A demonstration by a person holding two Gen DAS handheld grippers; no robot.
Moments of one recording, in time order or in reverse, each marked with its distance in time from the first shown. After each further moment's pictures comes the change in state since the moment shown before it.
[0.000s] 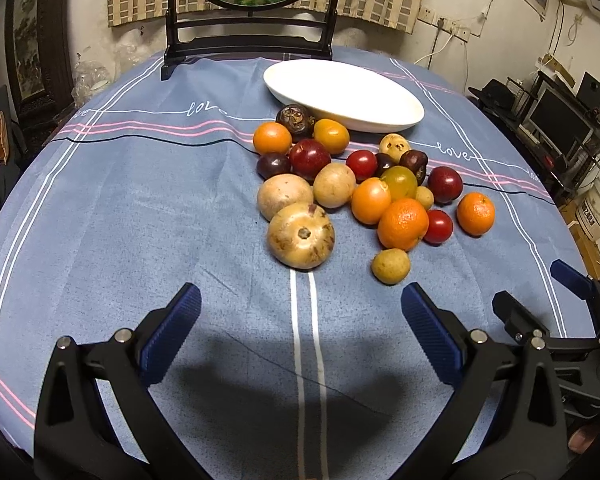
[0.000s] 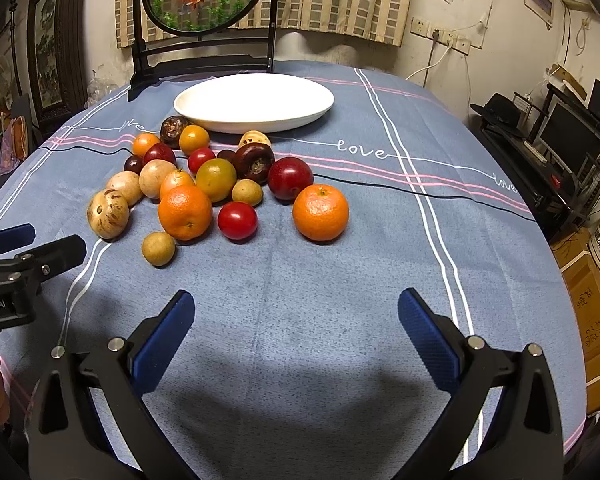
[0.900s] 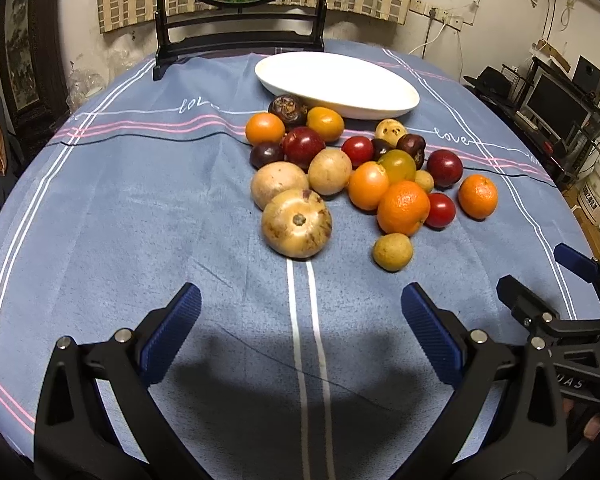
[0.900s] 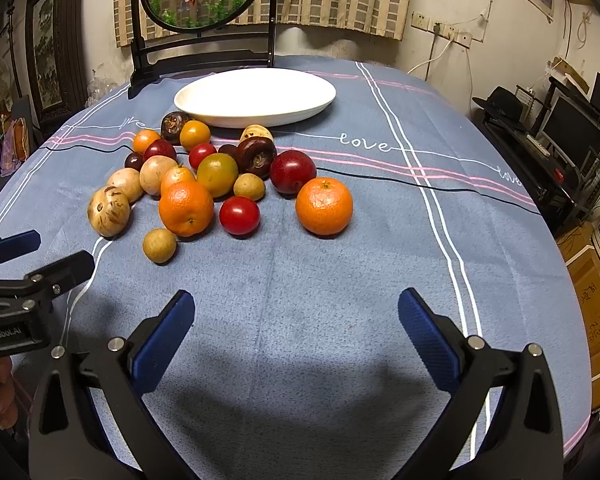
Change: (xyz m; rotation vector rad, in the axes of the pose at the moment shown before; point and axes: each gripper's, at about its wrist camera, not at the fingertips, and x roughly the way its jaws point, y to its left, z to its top) left arm 0.008 -0.005 -0.007 0.042 0.020 0.008; right arm 0.003 0.001 -0.002 0.011 0.018 0.012
